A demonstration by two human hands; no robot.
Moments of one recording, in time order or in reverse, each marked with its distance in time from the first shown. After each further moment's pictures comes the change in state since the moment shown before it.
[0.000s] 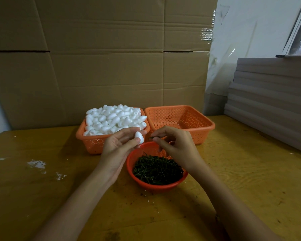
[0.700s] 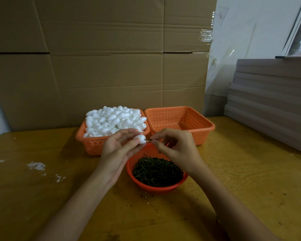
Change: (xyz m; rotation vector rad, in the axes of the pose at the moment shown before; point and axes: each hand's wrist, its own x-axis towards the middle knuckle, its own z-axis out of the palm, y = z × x) left_hand -0.001 0.002 0.001 -0.108 0.016 -0.024; right_hand -0.002 -0.005 -0.002 -0.007 0.043 -0.108
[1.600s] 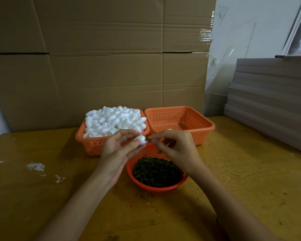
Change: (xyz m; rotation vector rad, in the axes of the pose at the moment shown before) left_hand 0.000 0.001 0.001 0.015 0.005 -0.005; right_hand 0.001 -0.003 -0.001 -0.064 -0.008 -0.027
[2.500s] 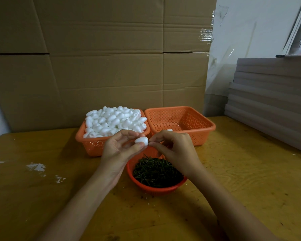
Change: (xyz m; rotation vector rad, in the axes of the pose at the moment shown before) left_hand -0.004 0.001 0.004 0.131 0.033 0.034; right_hand -0.002 -0.001 0.007 -0.040 0.005 0.029
